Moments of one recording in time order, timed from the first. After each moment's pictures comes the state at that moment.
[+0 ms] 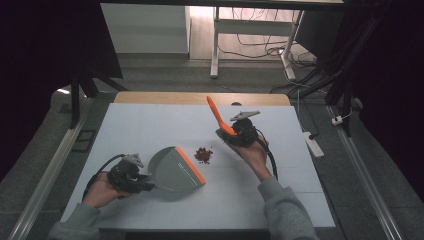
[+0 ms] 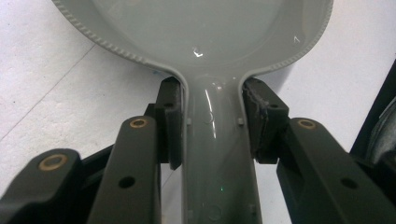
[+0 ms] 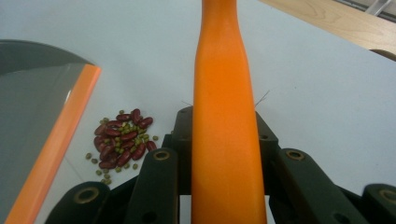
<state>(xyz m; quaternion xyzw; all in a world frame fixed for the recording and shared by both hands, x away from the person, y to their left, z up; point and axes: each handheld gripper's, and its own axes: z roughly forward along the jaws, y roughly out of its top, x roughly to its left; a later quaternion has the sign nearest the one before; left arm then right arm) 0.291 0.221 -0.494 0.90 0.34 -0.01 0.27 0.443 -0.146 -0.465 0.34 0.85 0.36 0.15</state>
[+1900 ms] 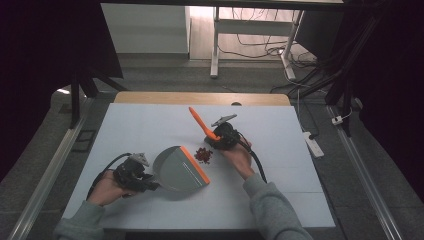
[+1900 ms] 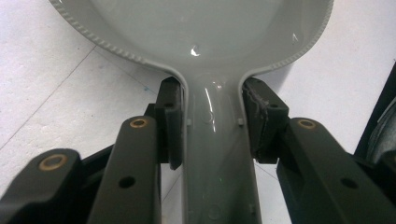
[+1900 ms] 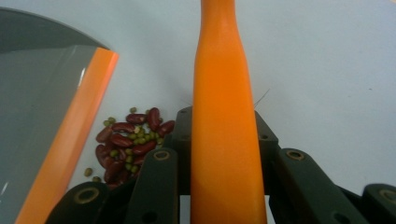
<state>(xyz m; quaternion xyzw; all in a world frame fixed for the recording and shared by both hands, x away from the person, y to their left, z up) 0.298 0.209 -0.497 0.90 0.33 -0.02 0.27 0.448 -0.096 -0.496 0.32 0.89 0.31 0.13</state>
